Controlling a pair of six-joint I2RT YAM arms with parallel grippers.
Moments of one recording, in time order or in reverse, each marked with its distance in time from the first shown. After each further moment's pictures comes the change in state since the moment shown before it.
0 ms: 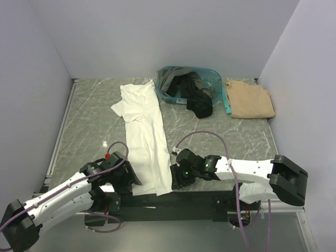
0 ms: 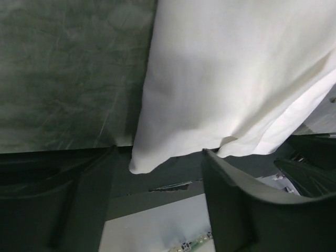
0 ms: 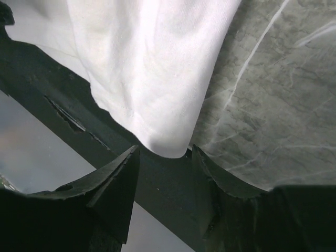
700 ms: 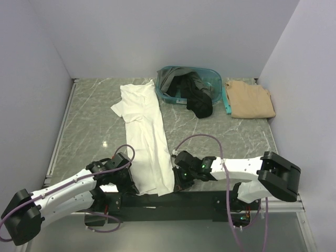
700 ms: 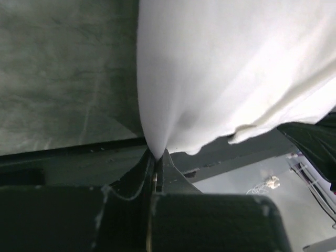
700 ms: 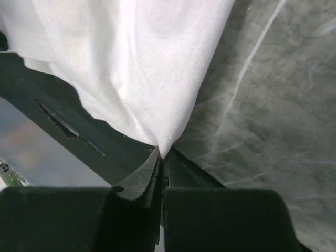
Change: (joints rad) left arm -0.031 0.120 -0.026 0.090 0.121 0.037; right arm 0.000 0.114 -0.035 0.103 -0.061 0.060
